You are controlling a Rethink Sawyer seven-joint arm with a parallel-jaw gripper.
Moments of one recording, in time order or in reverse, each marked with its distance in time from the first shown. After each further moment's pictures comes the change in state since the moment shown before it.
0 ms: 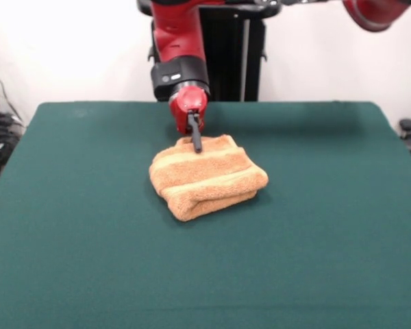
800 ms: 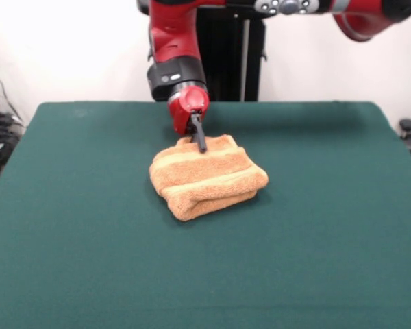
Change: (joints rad) arm -0.006 0.113 -0.086 0.003 0.088 -0.073 0.000
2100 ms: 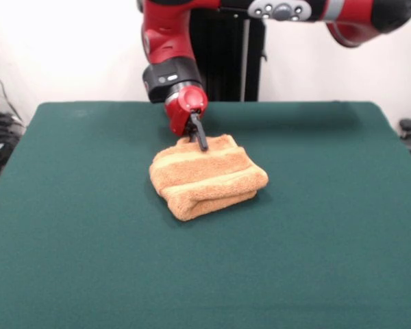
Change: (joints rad) arm -0.030 0.056 -0.035 0.004 0.072 -0.079 0.000
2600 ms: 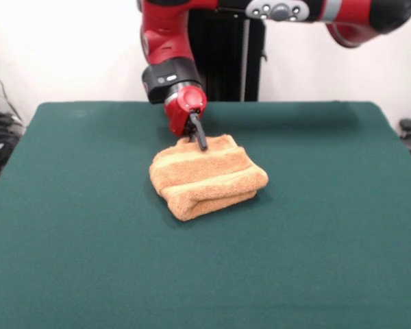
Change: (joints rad) arm -0.003 0.000 0.010 0.000 0.016 -0.010 0.000
